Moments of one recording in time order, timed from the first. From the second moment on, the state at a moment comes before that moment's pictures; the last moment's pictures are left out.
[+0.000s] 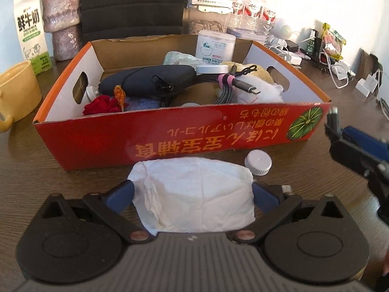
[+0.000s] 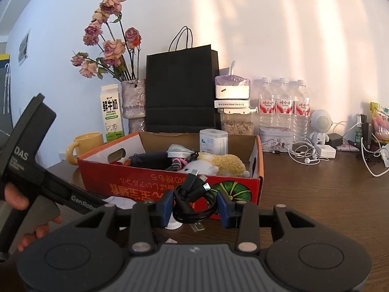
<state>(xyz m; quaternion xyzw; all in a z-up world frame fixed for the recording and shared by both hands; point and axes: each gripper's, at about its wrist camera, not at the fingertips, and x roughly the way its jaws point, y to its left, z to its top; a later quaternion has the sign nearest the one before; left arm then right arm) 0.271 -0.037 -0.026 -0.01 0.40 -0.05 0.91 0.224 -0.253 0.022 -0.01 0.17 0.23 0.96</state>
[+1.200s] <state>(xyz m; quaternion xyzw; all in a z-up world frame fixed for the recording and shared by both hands) 0.196 -0.003 -0.005 -0.03 0.27 -0.04 0.96 0.229 -0.243 0.013 -0.03 0.19 0.22 0.96</state>
